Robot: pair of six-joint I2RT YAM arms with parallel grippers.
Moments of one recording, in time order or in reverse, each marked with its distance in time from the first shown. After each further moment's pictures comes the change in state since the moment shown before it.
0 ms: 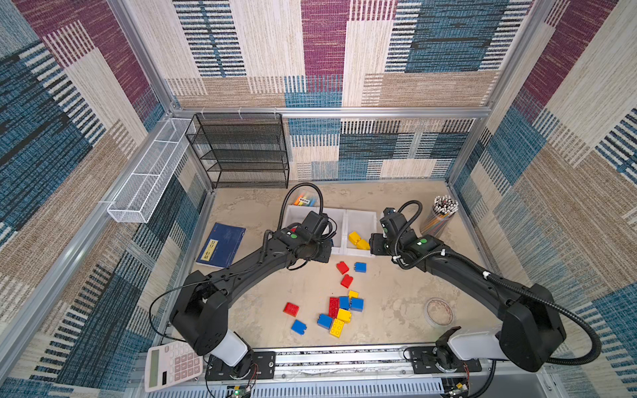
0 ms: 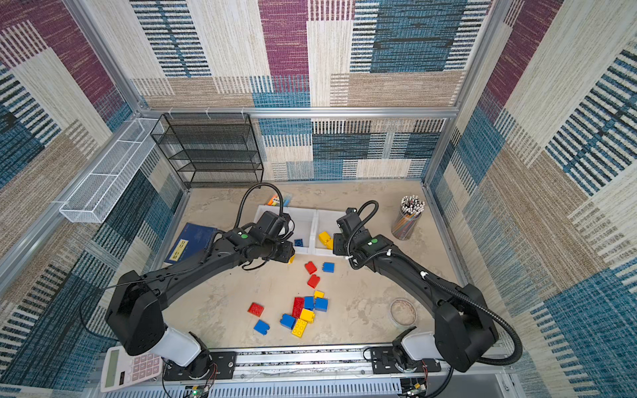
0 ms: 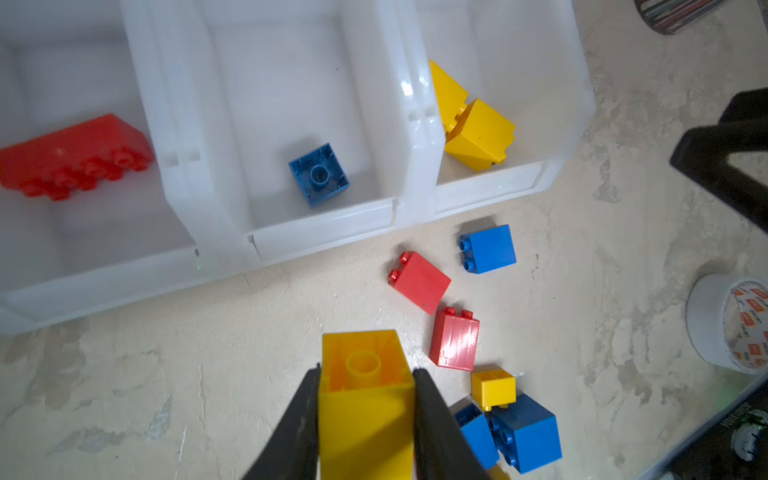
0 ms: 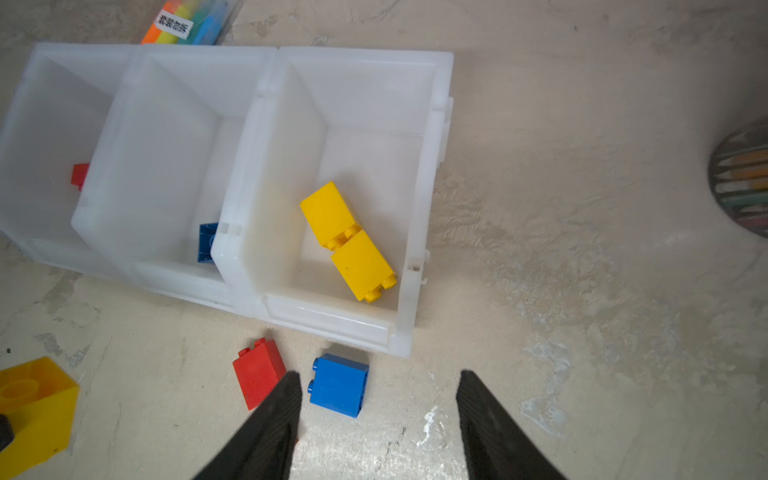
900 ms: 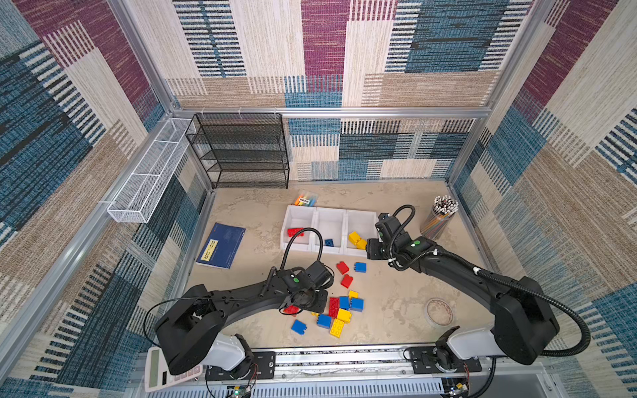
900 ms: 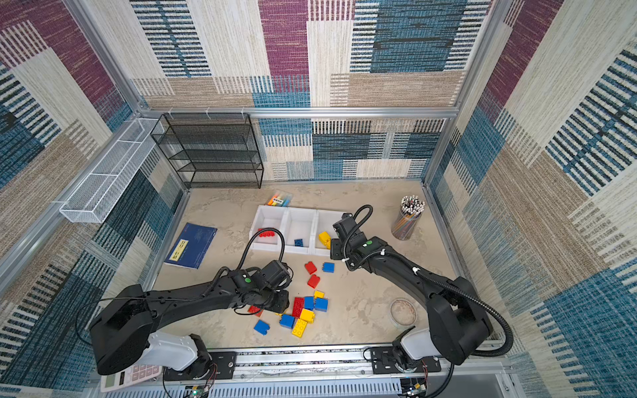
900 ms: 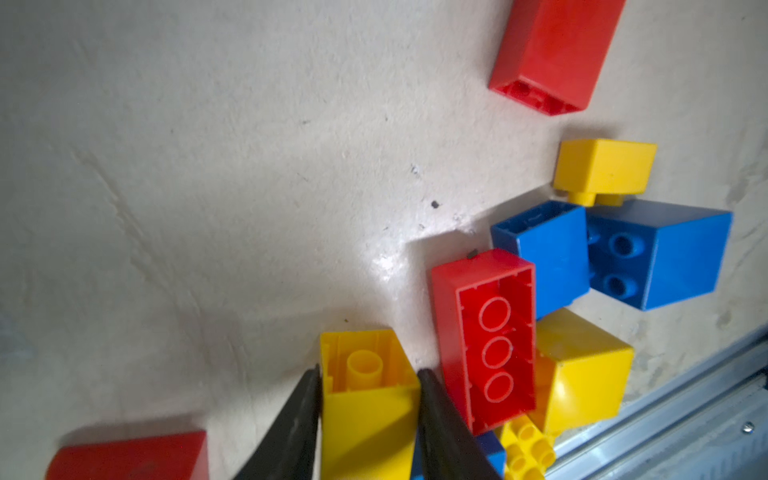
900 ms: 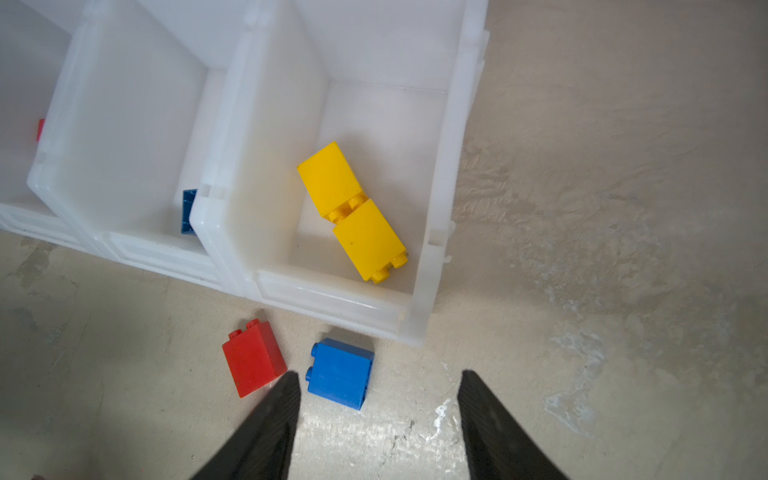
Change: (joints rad) left arm -0.222 -0.165 -0.494 0.074 0.041 -0.276; right arm 0.025 0.064 -0.023 0.021 -0.027 0.004
